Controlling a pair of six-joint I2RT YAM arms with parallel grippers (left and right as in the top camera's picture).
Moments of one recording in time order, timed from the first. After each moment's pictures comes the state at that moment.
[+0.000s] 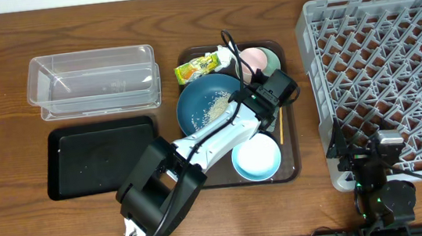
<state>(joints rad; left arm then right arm) -0.83 2.04 1.46 -0.63 -0.23 -0.44 0.05 0.01 0.01 -0.06 0.08 0.12</state>
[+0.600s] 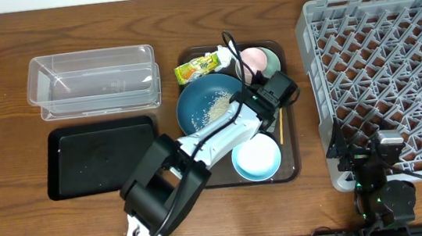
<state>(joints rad) -0.83 2.07 1.45 -0.62 -0.23 -0.44 0.05 0.01 0.01 -0.06 0.08 0.12</state>
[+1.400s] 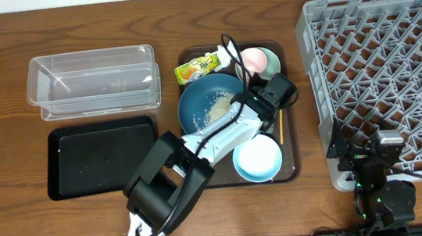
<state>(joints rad) -0.83 2.09 1.45 -0.62 -0.26 -0.48 0.05 0.01 0.01 -0.06 0.08 0.12</state>
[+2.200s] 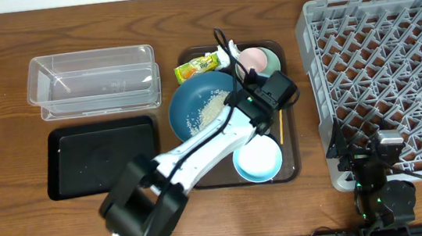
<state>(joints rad) -0.85 1.90 1.45 -0.79 -0.31 -0.49 0.05 0.01 0.01 -0.06 0.08 0.12</state>
